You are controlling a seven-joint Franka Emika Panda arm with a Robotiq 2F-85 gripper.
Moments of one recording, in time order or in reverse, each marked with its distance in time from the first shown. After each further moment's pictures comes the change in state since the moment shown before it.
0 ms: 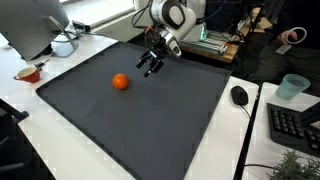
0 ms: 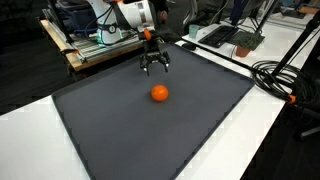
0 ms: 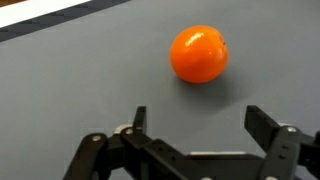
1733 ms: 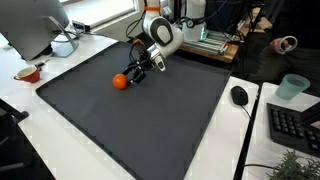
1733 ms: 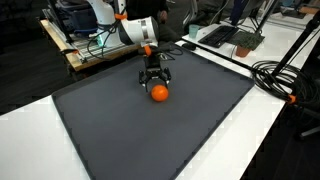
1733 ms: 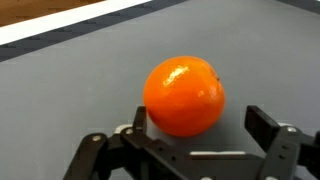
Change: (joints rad) arm -0.022 0.228 -0.044 0.198 0.000 -0.160 0.025
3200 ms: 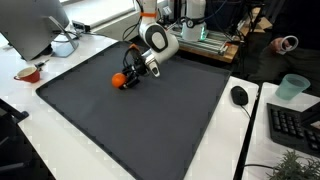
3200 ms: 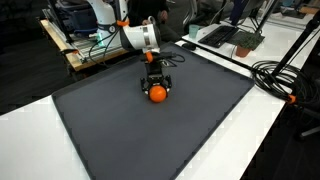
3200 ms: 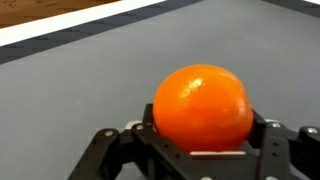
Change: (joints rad) arm -0.002 0.086 -0.021 0.101 0.000 -0.015 -0.012
